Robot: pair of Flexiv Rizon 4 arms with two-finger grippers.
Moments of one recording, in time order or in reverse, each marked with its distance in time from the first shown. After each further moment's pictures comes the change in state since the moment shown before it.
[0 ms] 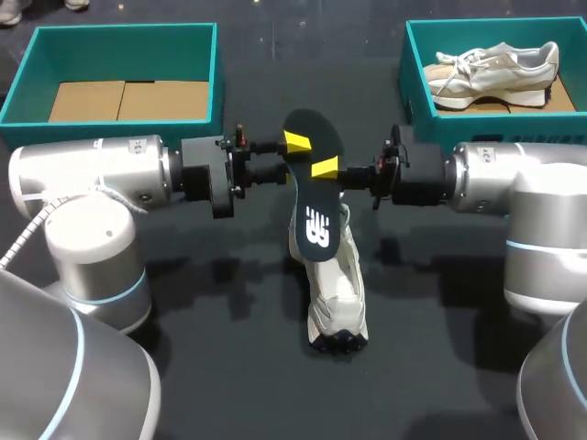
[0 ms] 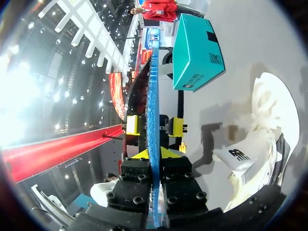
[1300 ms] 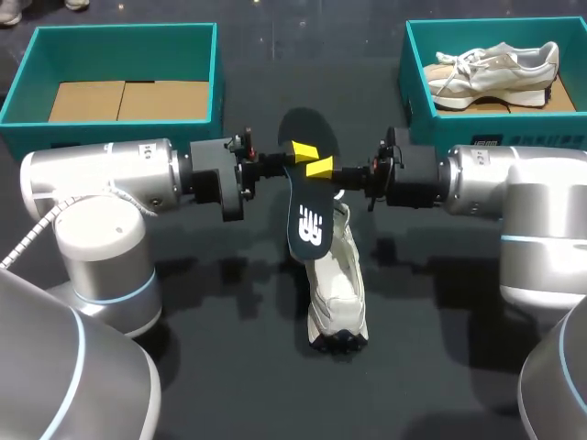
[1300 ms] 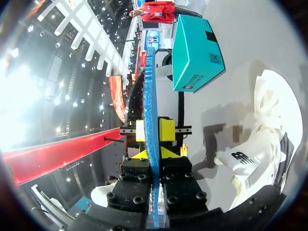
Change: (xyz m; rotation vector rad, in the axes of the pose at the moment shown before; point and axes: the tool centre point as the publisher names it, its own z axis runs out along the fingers) left arm 0.001 -0.001 0.011 -0.006 -0.015 0.039; right arm -0.003 0.002 0.007 -0.014 0.002 0.023
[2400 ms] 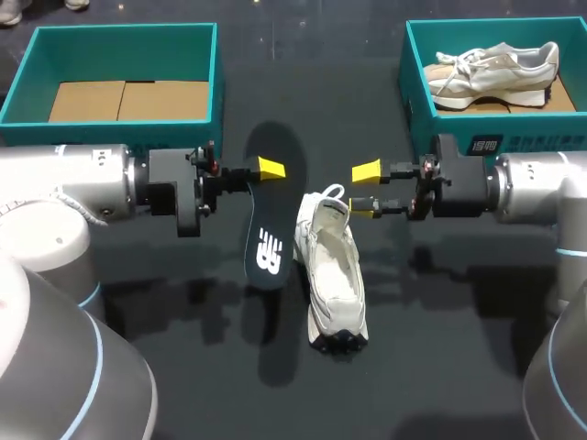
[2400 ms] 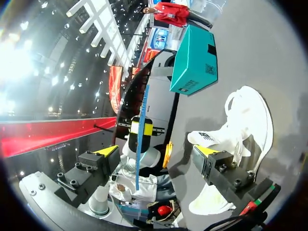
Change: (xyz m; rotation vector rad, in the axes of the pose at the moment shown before) left arm -0.010 -0.036 -0.056 0.033 0.073 0.020; right arm -0.013 -0.019 -0.066 0.038 -0.072 -0.233
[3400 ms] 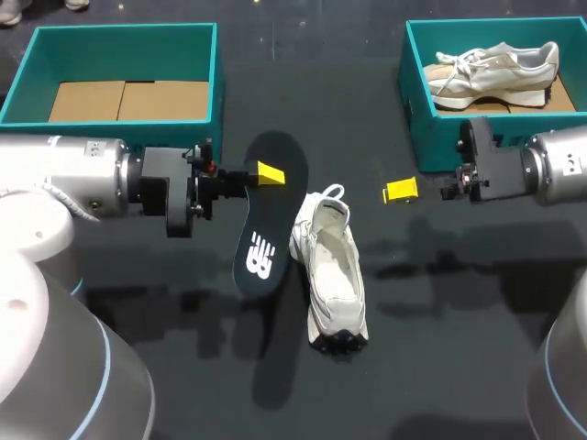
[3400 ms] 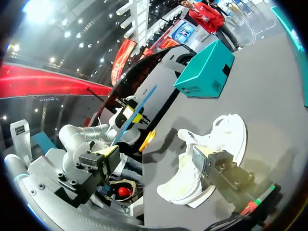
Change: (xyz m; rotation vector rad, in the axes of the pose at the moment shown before) left arm -0.019 -0.029 -0.002 0.091 0.015 -0.104; right arm -0.004 -0.009 -0.050 0.135 -0.071 -0.403
